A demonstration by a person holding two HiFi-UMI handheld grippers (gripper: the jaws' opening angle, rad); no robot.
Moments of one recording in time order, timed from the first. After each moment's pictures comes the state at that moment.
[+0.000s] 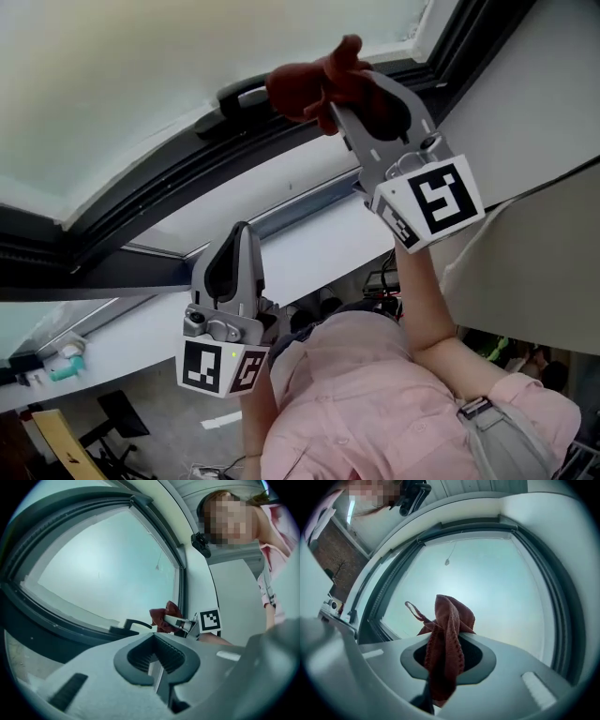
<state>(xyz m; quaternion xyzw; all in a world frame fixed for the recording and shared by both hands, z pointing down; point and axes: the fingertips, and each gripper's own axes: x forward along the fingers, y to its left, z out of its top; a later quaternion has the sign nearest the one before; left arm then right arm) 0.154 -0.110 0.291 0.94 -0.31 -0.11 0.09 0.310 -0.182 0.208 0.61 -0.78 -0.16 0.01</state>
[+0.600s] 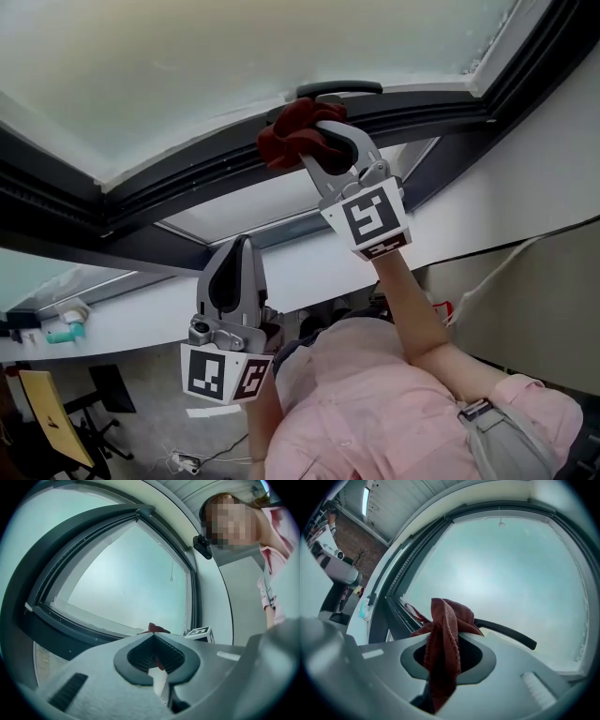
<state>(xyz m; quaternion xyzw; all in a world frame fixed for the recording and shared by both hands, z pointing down) 0.077 -0.116 0.286 0.91 -0.40 -0.13 0.08 0.189 -0.238 0.301 0.53 -0.82 -0.16 0.12</state>
